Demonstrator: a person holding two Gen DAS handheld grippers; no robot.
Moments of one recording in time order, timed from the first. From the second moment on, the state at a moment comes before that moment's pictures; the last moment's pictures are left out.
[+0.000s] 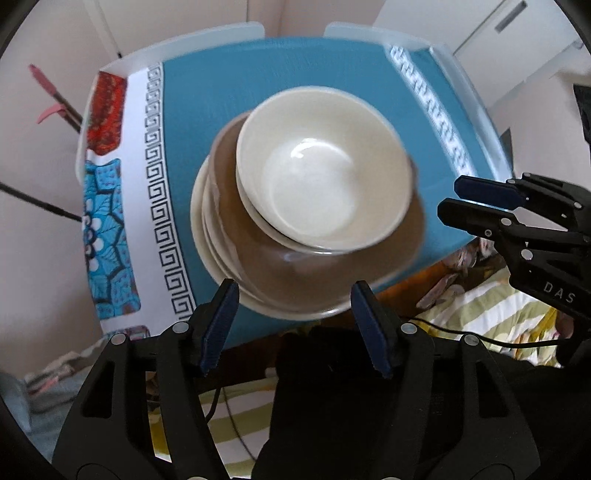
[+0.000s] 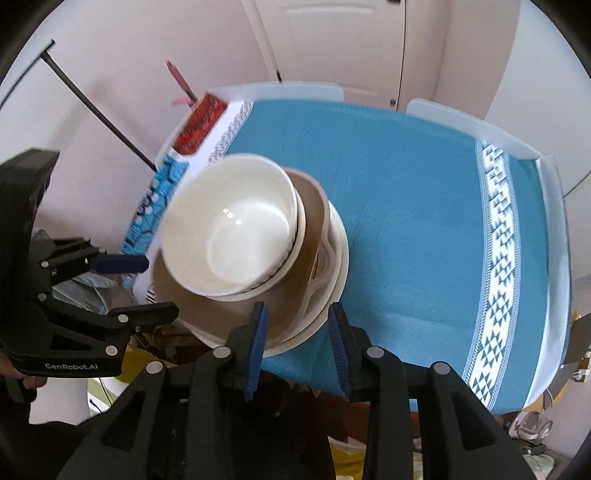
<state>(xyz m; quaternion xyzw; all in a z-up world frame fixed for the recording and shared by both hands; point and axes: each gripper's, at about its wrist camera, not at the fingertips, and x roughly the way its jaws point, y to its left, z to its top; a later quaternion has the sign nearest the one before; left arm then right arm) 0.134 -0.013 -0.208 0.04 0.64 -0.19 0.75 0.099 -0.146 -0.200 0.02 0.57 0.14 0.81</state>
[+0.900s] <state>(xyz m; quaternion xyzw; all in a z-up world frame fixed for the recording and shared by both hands) 0.025 -0.014 0.023 0.01 0.19 -0.03 0.98 -0.023 -0.182 0.007 0.02 0.18 -0.02 0.98</state>
